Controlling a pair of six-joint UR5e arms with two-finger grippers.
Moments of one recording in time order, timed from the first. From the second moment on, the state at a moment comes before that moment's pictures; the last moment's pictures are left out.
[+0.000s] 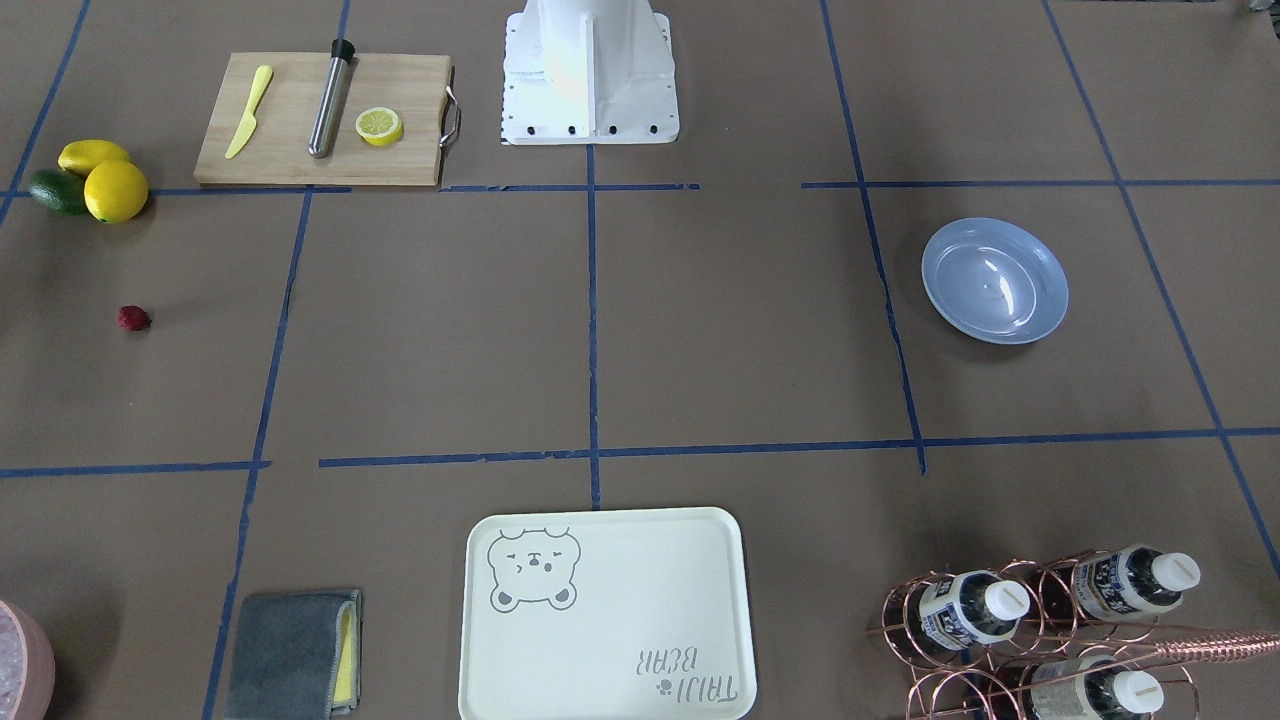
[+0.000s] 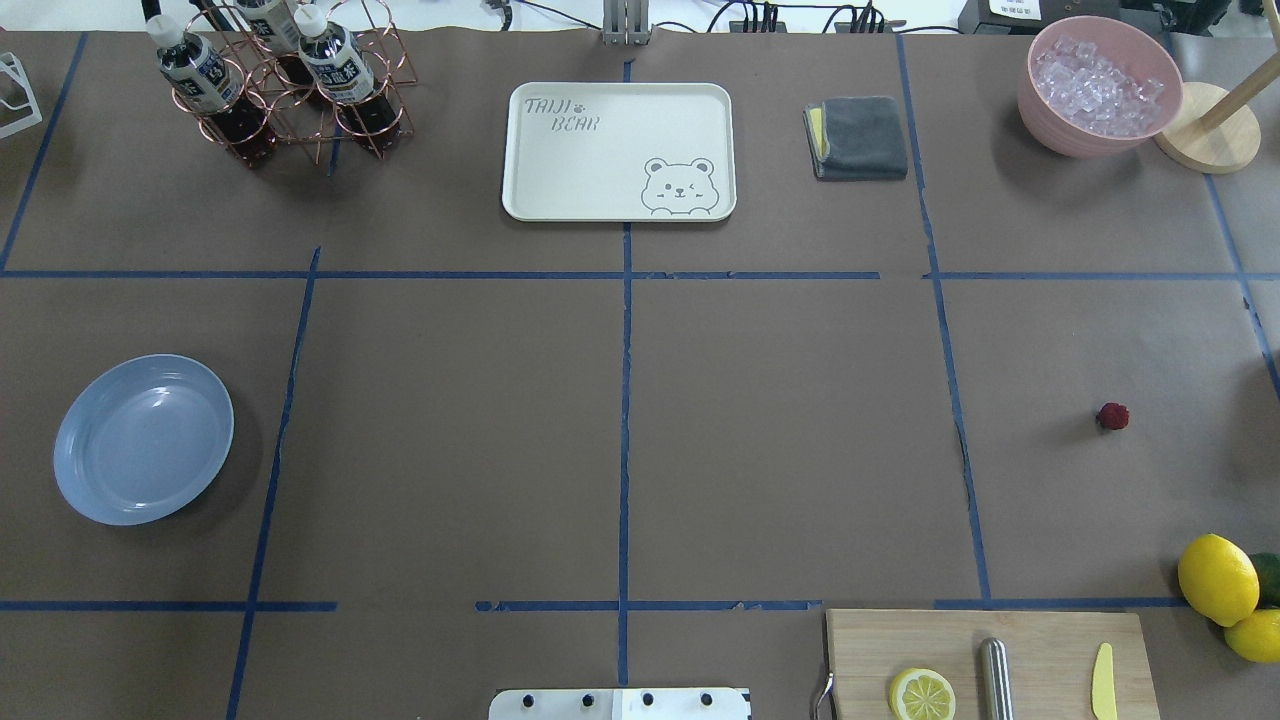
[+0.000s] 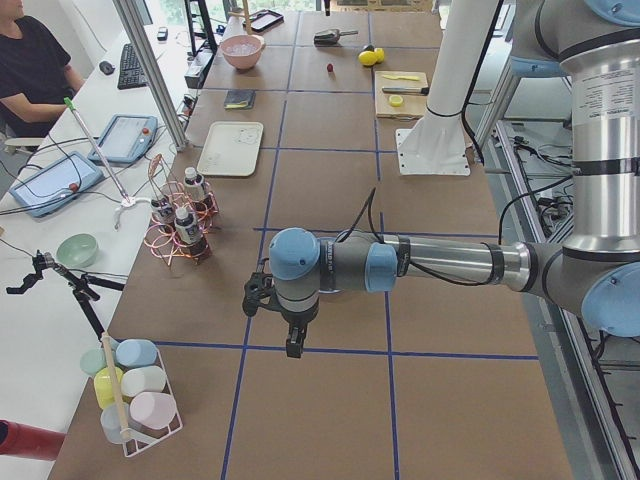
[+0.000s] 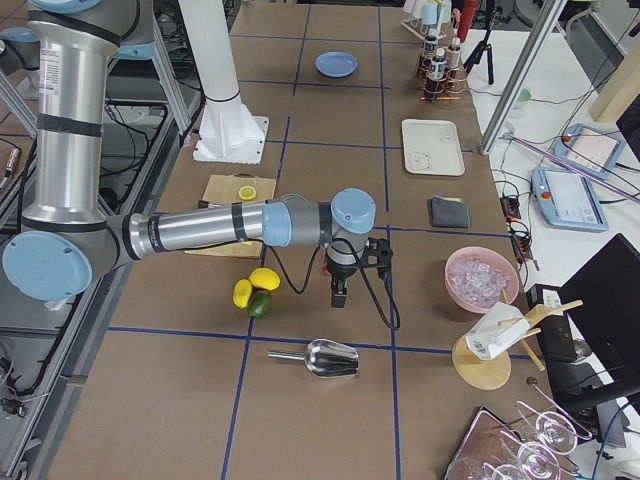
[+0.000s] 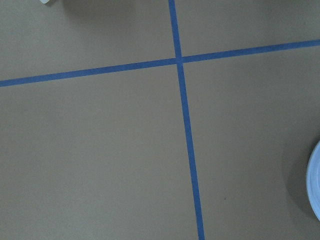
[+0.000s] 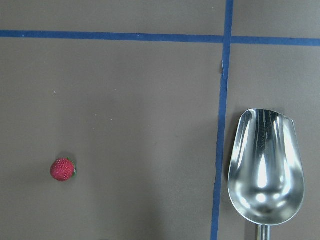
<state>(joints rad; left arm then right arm) -1.62 -1.44 -1.77 -1.49 -2.35 0.14 1.44 -1.73 1.88 -1.69 2.37 0.08</state>
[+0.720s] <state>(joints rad) -1.62 -1.46 -1.82 -1.46 -2.38 0.14 1.44 -1.74 1.88 -1.69 2.38 0.07</state>
